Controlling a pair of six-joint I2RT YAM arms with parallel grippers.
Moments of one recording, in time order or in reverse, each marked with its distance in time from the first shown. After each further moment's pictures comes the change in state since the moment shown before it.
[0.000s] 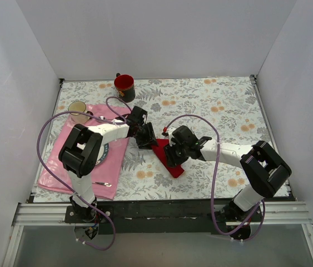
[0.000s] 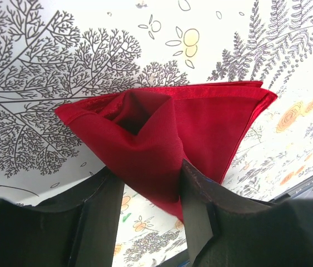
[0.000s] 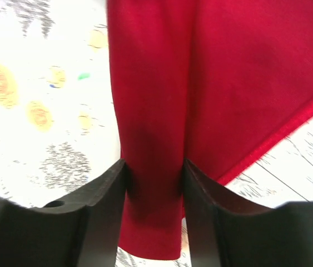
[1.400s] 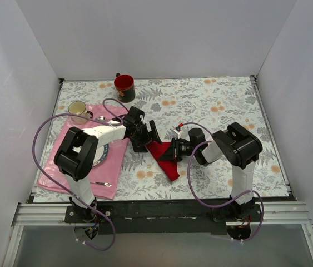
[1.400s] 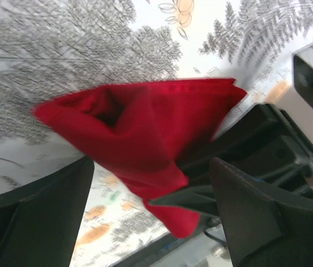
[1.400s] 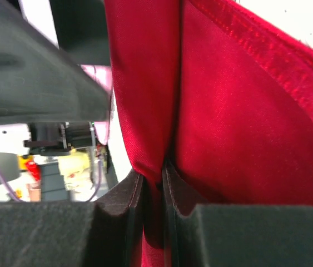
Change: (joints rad) left arm 0.014 -0.079 -0.040 -0.004 0.086 -0.034; right arm -0.220 0.404 -0.206 1.094 -0.611 0.734
